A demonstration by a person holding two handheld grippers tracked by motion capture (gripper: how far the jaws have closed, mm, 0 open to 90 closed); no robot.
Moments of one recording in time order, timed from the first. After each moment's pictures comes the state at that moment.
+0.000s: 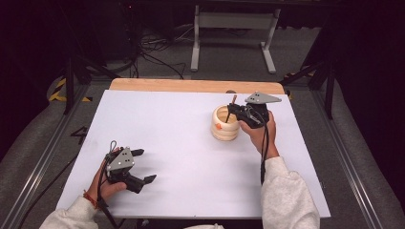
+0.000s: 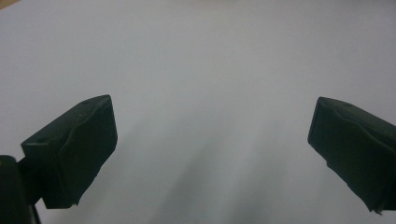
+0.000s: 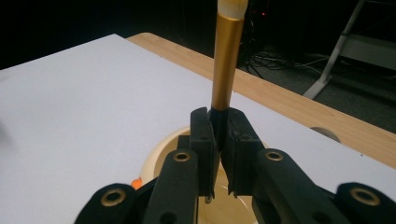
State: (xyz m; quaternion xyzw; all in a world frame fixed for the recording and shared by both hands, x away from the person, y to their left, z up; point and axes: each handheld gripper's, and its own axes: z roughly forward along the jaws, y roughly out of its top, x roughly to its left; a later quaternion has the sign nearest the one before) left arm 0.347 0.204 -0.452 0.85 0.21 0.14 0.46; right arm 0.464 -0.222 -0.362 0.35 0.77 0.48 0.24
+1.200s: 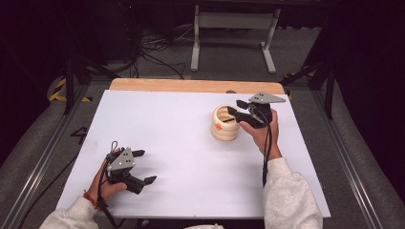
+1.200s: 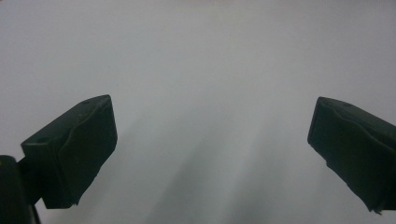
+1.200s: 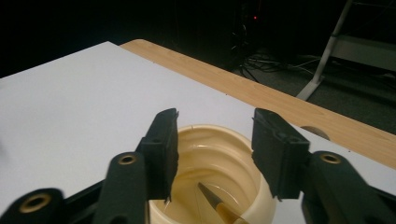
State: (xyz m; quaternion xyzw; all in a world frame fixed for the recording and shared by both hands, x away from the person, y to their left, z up) left arm 0.347 0.203 -0.453 0.86 0.20 0.13 0.45; right arm 0.462 -0.229 -0.359 0.36 0.75 0.49 0.25
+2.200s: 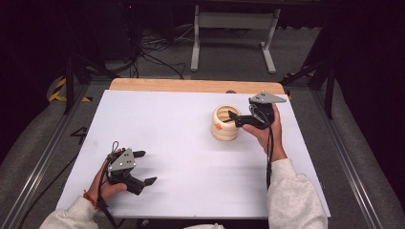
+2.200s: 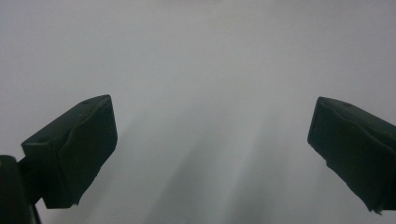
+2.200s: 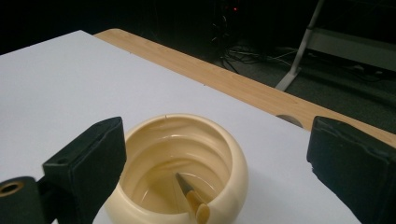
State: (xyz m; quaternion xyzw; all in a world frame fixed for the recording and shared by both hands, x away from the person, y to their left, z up) left arm 0.346 0.201 -0.452 0.86 0.19 0.13 0.45; right arm 0.462 -0.234 -0.360 0.38 0.75 0.46 0.27
